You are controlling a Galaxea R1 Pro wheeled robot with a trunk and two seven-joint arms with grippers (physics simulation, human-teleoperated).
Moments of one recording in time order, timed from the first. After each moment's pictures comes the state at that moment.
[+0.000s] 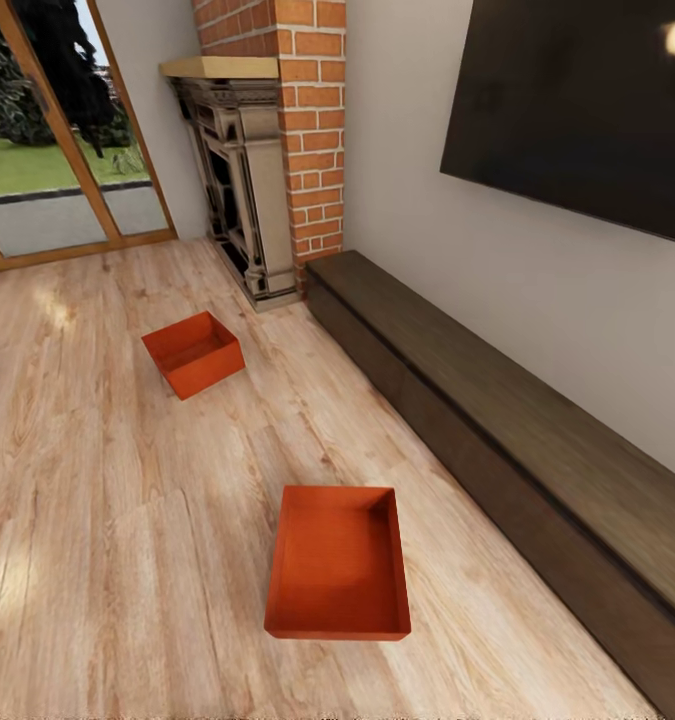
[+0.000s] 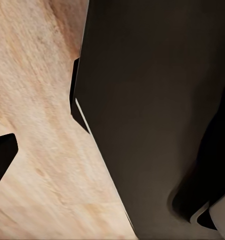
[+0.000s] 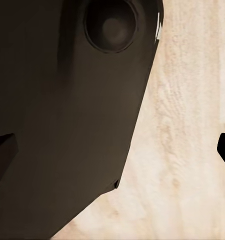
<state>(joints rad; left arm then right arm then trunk) 0.00 0.01 0.02 -0.12 0.24 -0.04 0.01 -0.14 0.00 0.10 0.03 0.10 -0.16 -0.09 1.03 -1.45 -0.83</state>
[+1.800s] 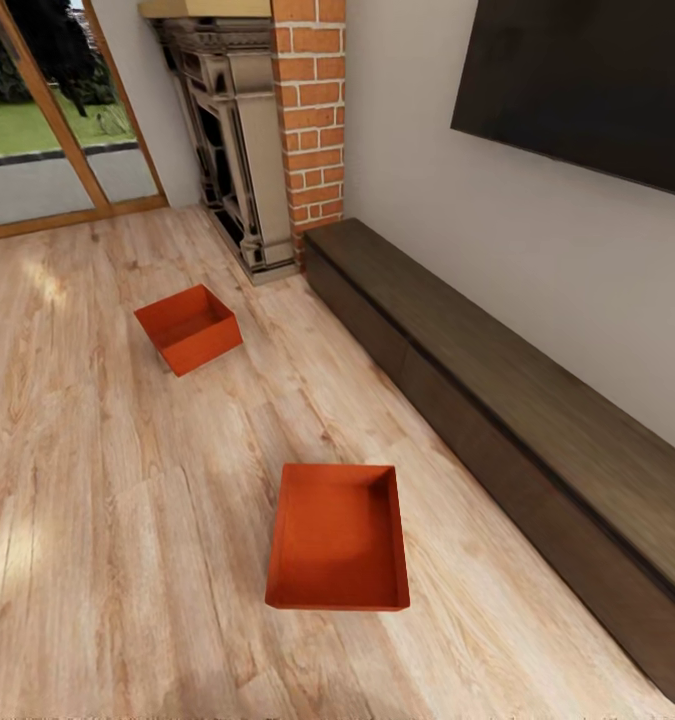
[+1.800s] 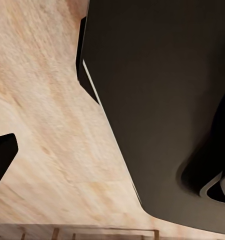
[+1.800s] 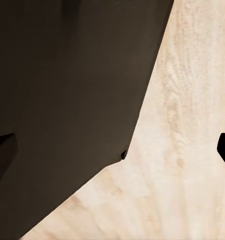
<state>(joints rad) 0.00 0.01 0.02 -0.12 0.24 -0.04 0.01 -0.14 0.00 0.10 0.03 0.10 -0.16 -0.09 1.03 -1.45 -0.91</state>
